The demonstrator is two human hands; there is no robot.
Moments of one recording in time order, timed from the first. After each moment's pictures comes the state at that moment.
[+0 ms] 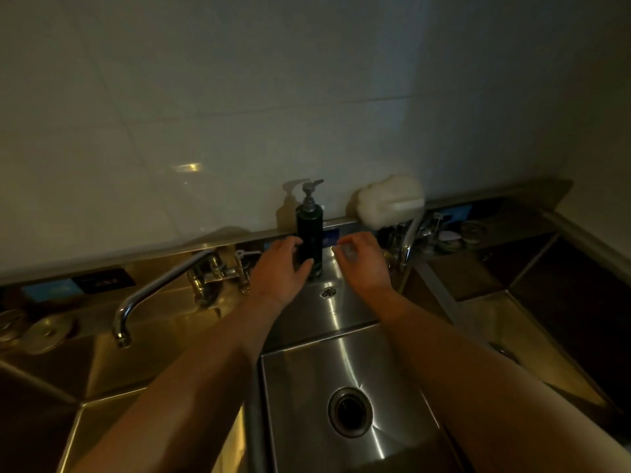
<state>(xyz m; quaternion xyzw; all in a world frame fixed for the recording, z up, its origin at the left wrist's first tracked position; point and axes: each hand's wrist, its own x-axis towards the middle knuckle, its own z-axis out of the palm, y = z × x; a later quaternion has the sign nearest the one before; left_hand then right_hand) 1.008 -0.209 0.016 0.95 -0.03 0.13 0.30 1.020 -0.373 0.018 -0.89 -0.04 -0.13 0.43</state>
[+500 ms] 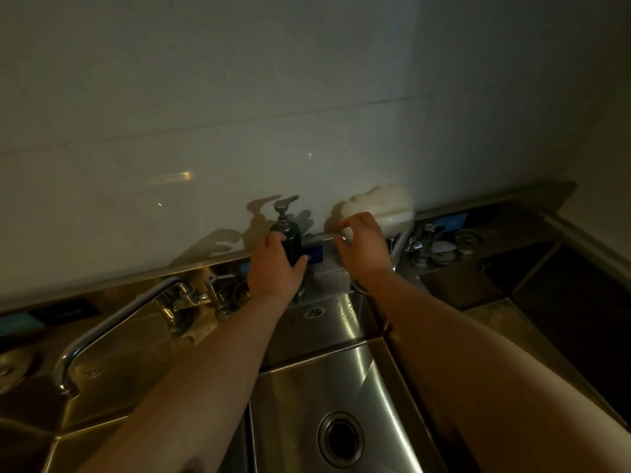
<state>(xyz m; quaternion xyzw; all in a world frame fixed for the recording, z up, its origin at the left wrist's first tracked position) 1.067 -0.260 0.025 0.94 0.07 0.14 0.30 1.096 -0.416 0.033 -0.91 -0.07 -0.17 0.36</state>
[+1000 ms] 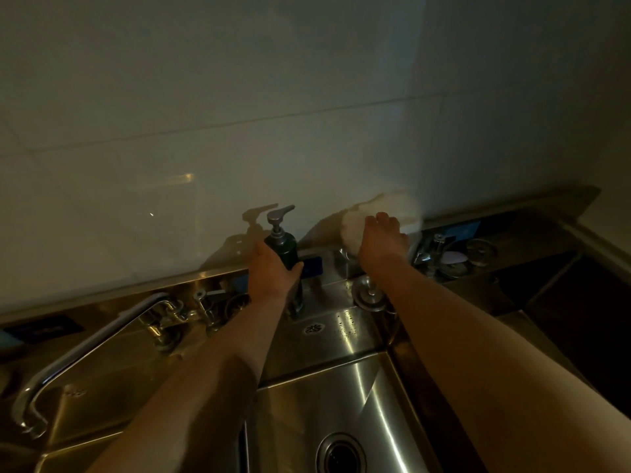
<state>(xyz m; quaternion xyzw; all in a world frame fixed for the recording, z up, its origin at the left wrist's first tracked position) 1.114 -0.265 0.012 0.90 0.15 0.09 0.39 1.157 -0.440 0.031 -0.99 0.03 -0.04 0.12</state>
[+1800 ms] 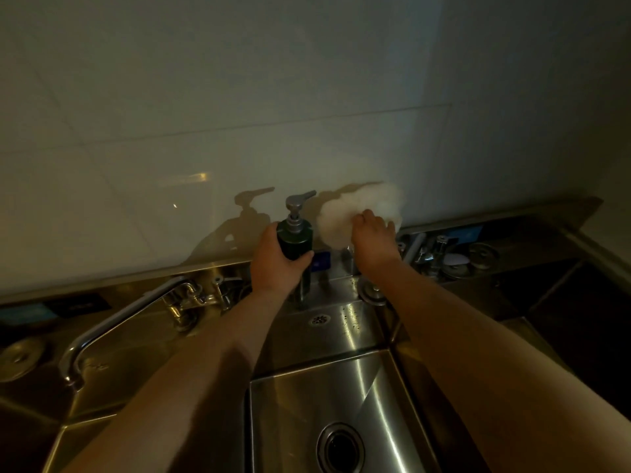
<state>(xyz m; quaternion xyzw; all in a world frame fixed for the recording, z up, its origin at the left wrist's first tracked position) 1.077 -0.254 0.033 0.87 0.07 0.16 0.47 1.118 -0.419 0.055 -0.99 -0.10 -0.06 0.05</state>
